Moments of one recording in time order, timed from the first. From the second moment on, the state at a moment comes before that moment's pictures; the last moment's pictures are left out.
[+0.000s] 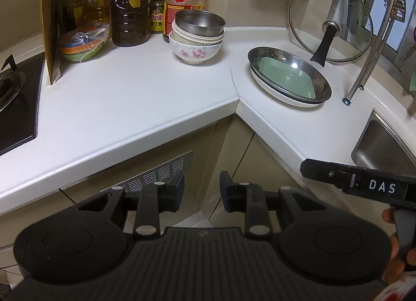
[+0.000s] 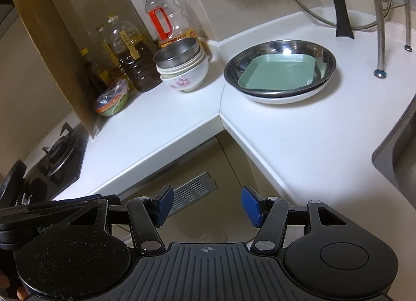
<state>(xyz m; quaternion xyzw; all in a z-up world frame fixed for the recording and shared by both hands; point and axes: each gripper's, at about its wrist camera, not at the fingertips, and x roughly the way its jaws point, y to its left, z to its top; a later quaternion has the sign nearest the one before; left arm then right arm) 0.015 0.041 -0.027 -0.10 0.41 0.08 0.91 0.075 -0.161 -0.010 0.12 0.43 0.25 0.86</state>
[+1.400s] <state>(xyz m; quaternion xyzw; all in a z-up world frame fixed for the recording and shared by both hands) 0.309 0.190 -0.002 -0.03 0.33 -0.01 0.94 0.329 -0.027 -0.018 0.16 0.30 0.22 0.91</state>
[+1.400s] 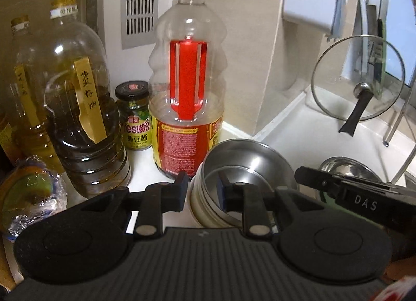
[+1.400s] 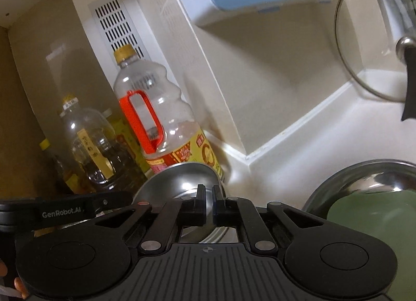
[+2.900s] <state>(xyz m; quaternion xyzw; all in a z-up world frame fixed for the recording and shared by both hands) 0.342 0.209 -0.039 -0.14 0.40 -0.02 0.91 0.385 -0.022 -0.026 0.17 0.41 0.20 0.87</state>
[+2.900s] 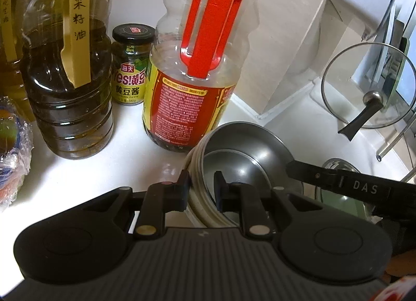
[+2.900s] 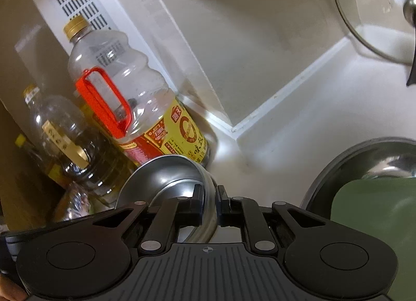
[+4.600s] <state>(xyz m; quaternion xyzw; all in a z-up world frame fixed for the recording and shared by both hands) 0.338 0.202 -0.054 -0.12 0.44 -0.03 0.89 0.389 -0.016 -0.050 0.16 0.48 0.18 0.85</state>
